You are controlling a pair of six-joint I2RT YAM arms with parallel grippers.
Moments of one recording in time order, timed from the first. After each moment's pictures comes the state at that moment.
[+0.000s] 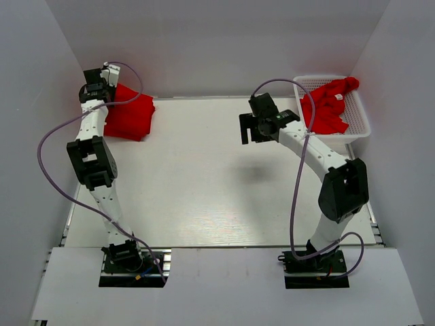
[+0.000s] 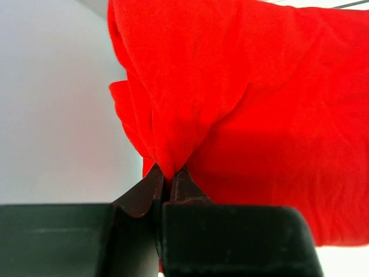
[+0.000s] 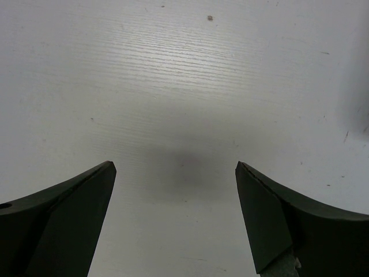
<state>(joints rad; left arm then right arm) 0.21 2.22 2.08 -0.44 -0.05 0.48 0.52 1.75 1.56 -0.72 0.20 0.25</state>
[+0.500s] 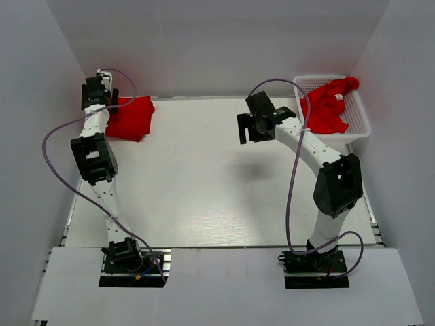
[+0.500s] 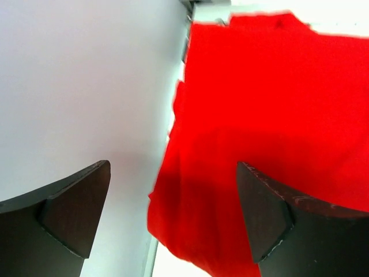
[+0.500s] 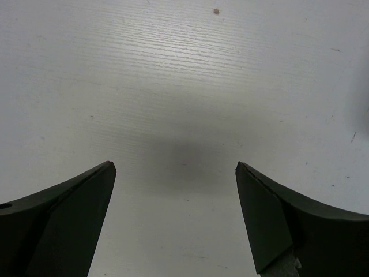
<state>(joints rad) 0.25 2.38 2.12 -0.31 -0.24 0.39 0.52 1.82 1.63 -0.77 0.19 0.25</state>
